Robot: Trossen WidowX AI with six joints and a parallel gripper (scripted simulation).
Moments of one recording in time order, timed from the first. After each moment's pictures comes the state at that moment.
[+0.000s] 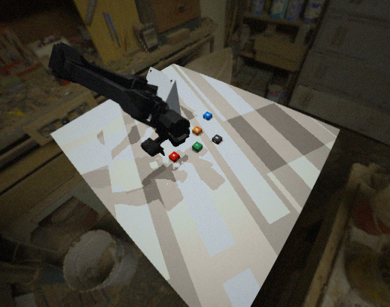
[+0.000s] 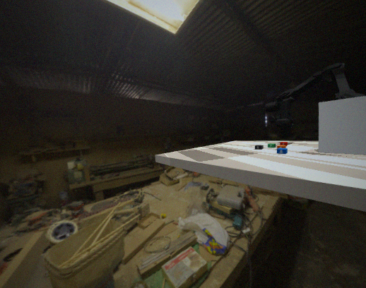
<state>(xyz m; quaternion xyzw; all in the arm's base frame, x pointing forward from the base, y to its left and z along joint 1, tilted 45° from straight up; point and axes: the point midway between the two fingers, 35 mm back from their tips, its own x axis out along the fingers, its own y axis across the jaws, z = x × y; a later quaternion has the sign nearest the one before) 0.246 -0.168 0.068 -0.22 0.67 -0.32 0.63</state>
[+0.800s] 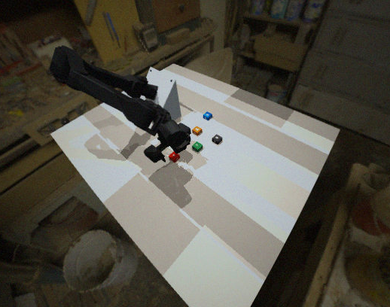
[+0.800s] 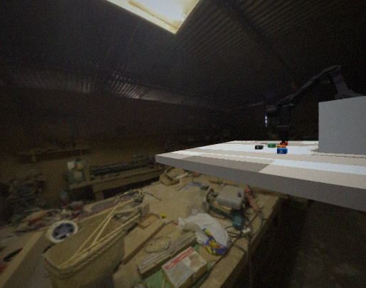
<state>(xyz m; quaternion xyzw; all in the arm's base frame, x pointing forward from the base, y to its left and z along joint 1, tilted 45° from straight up) 0.244 -0.194 0.045 -0.23 0.67 -0.32 0.63</state>
